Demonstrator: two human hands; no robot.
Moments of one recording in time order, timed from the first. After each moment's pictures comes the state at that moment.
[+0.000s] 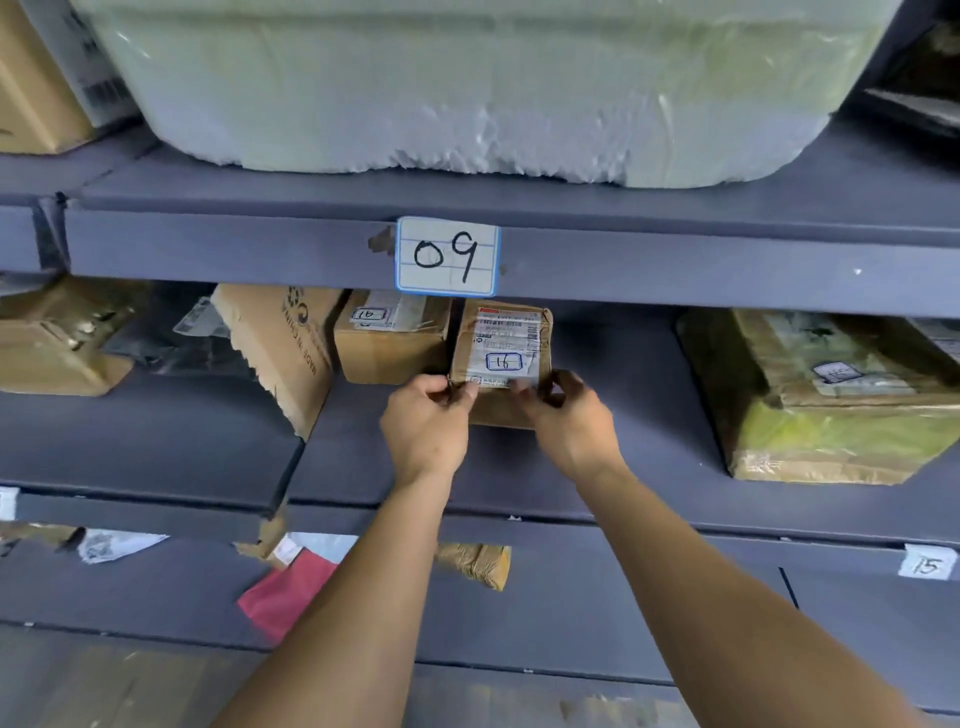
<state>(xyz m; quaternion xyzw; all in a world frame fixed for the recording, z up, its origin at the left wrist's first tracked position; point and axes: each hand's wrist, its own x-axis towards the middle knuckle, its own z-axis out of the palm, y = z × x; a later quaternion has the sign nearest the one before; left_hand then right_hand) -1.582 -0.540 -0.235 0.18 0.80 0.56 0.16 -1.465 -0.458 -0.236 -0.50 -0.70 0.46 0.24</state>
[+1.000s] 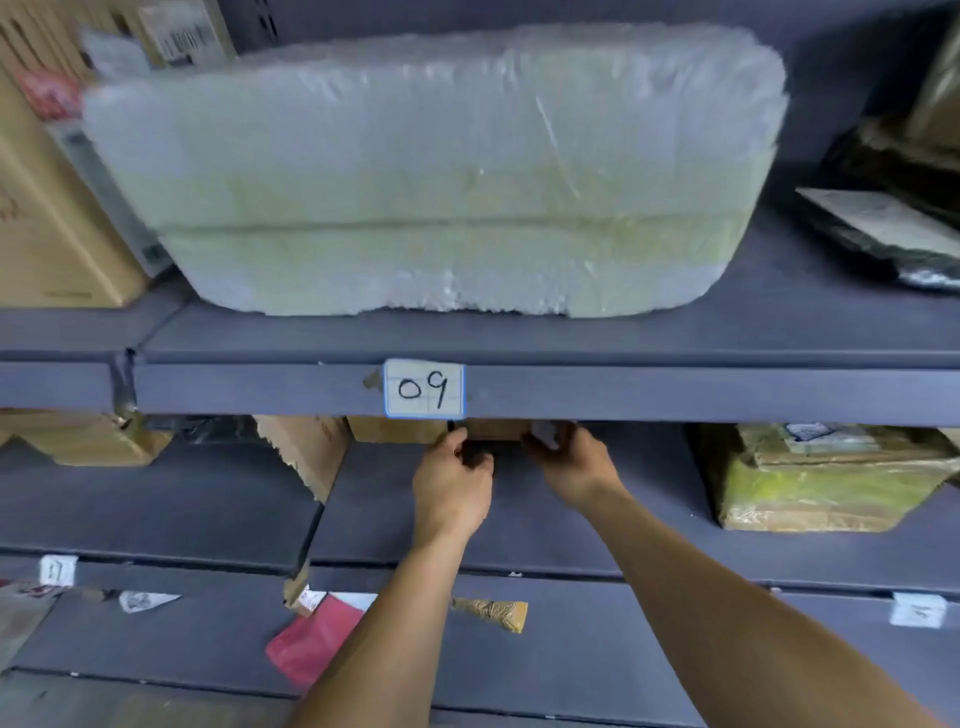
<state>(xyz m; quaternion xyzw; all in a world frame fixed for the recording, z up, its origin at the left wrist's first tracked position) -1.567 -0.537 -0.206 0.25 0.82 0.45 0.24 -1.465 -0.430 -0.213 -0.52 -0.72 0.44 0.15</state>
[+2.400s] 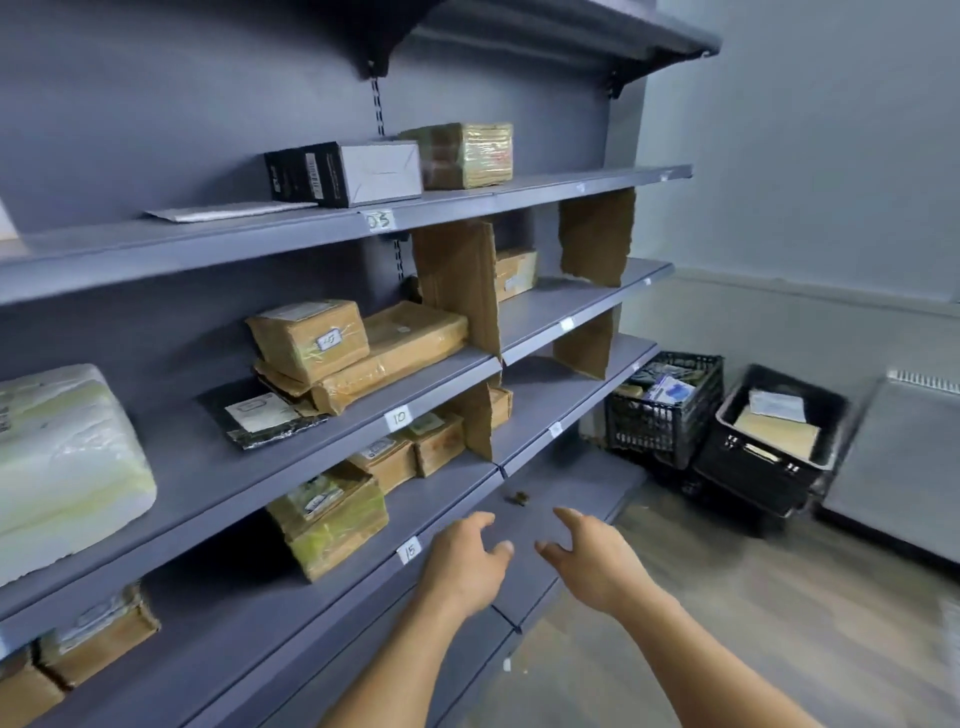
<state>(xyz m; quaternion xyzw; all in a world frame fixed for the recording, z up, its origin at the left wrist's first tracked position) -1.157 -0.642 0.001 0.74 0.56 0.18 0.33 -0.985 -0.677 -0.020 -0.77 -0.57 0.21 0.19</state>
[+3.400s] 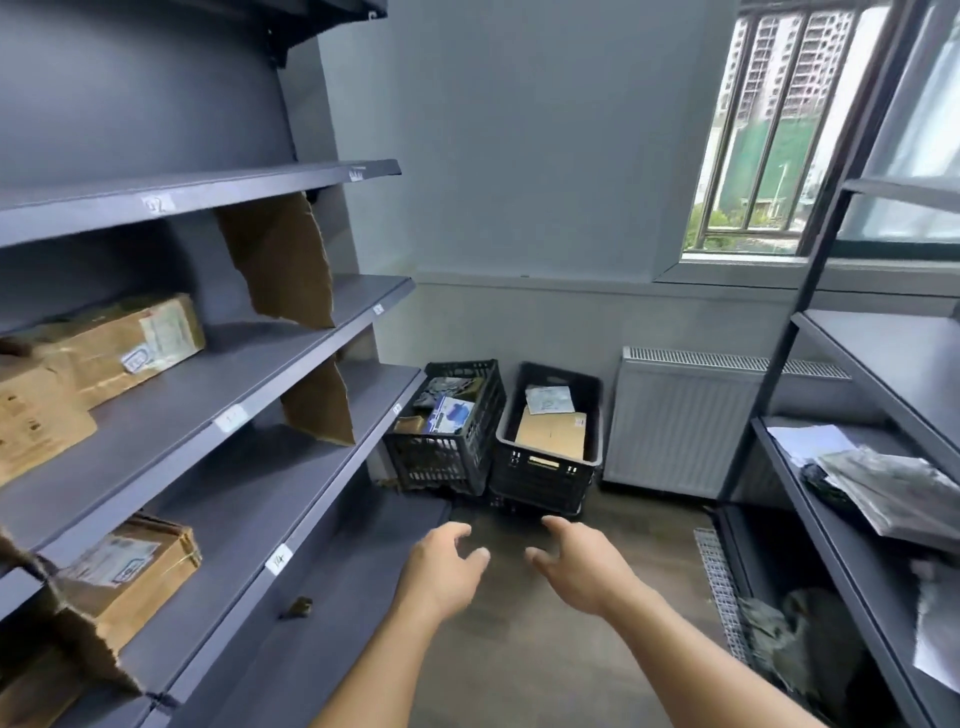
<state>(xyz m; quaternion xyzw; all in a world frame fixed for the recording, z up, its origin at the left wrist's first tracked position) -0.707 -0.484 -0.039 0.83 0.41 0.08 0.37 -0.565 -0.605 -0.046 -0.89 -0.37 0.20 0.18</state>
